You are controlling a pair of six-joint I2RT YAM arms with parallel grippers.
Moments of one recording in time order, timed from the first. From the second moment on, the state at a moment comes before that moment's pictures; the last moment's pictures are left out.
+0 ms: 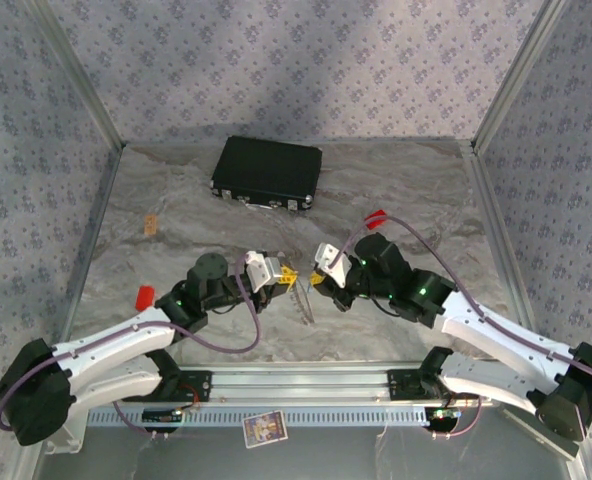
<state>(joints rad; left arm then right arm) -0.85 0.98 0.44 0.32 0.38 0.13 0.88 0.96 0.79 -0.38 -0.24 -0.25</state>
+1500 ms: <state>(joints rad) -0.85 0.98 0.44 0.29 0.39 0.11 0.98 1.02 0.79 -0.29 -0.06 -0.41</state>
